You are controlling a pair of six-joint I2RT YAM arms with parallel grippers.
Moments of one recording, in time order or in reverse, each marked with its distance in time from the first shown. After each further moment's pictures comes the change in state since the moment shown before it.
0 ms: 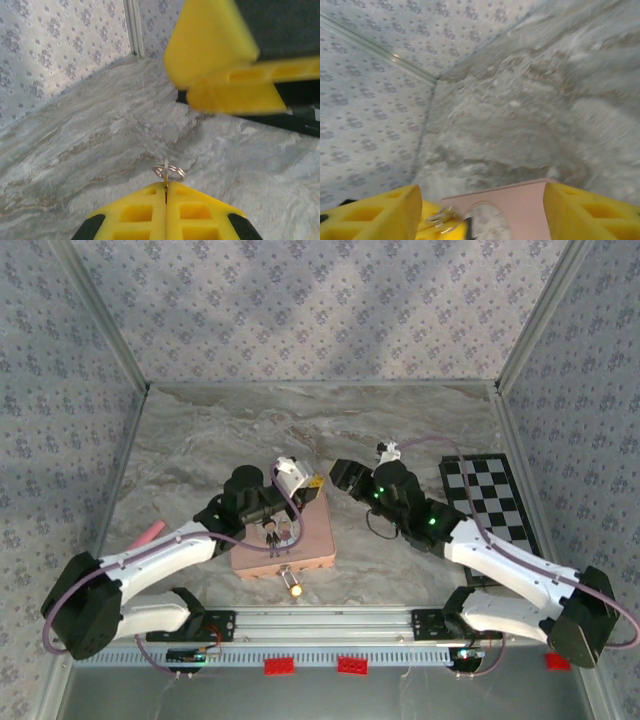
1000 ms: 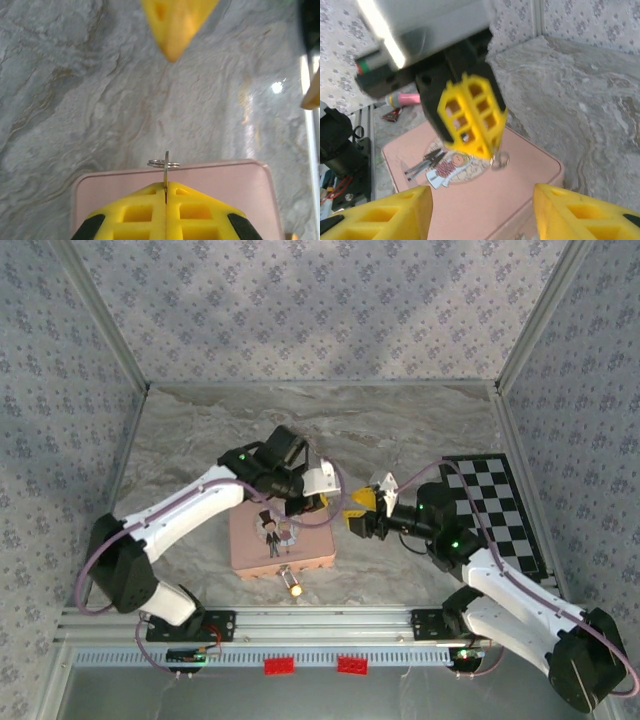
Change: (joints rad) left arm -0.021 0.357 0.672 -1.083 0.107 0.537; right arm -0.242 -0.205 -0.388 0.304 -0.754 -0.802
